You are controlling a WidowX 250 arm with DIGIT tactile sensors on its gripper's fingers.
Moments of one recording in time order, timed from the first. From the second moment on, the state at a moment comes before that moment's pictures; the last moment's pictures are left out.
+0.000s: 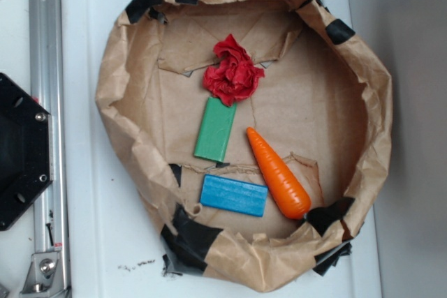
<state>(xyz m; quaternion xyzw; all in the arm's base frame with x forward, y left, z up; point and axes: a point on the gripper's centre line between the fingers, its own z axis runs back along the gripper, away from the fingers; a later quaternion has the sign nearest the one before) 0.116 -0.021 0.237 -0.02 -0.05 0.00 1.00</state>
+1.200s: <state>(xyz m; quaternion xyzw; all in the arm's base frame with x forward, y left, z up) 0.240 0.035 0.118 0.01 -0.05 0.27 0.96</state>
